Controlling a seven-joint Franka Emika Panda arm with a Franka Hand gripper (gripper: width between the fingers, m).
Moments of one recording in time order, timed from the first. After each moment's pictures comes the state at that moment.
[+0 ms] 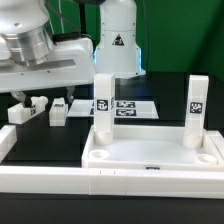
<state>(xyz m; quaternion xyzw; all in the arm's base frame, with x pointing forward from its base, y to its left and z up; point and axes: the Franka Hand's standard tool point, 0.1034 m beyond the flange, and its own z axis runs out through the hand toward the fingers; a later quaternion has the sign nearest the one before) 0.457 -0.158 0.055 -0.98 0.01 0.18 0.07</state>
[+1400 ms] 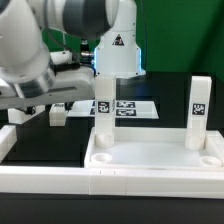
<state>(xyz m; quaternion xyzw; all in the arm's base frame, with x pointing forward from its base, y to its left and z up) 0.440 -0.166 0.027 -0.94 -0.03 0.35 0.03</state>
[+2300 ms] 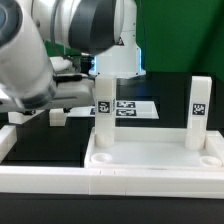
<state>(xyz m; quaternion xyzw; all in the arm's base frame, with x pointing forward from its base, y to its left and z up) 0.433 -0.167 0.024 -0.89 -0.02 0.45 0.04</state>
